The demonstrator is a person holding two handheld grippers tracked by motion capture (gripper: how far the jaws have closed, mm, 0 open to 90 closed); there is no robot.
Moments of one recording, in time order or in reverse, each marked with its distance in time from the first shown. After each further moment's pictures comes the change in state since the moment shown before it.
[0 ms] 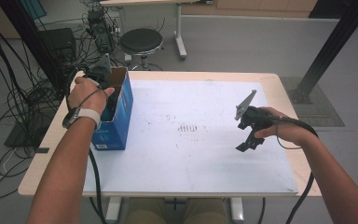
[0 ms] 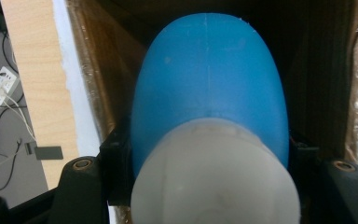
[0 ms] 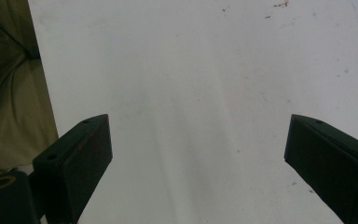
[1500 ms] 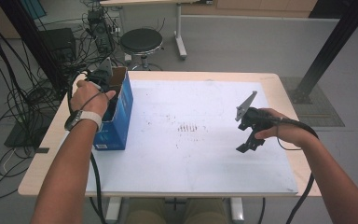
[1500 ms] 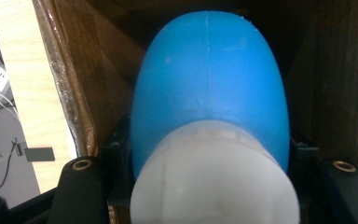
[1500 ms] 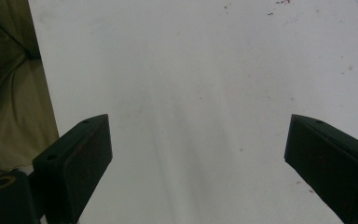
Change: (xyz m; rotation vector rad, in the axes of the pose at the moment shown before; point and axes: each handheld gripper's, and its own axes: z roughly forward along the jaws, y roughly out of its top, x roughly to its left) left arm -0.001 -0.001 0.009 0.015 -0.012 -0.003; right arm 0.001 -0.003 0.002 -0.002 0.001 0.006
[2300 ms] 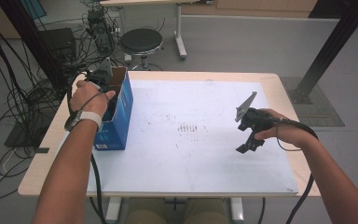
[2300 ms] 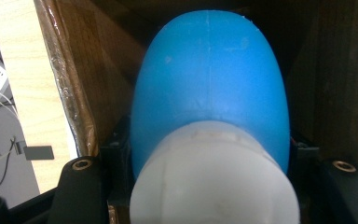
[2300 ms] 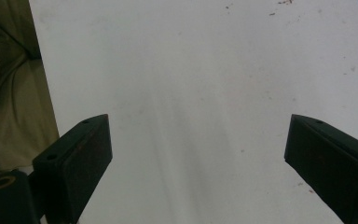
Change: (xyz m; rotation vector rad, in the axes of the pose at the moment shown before) left arm 0.001 -0.001 0.000 0.002 -0.004 -0.003; right arm 0.001 0.000 0.001 -0.001 0.001 -0.001
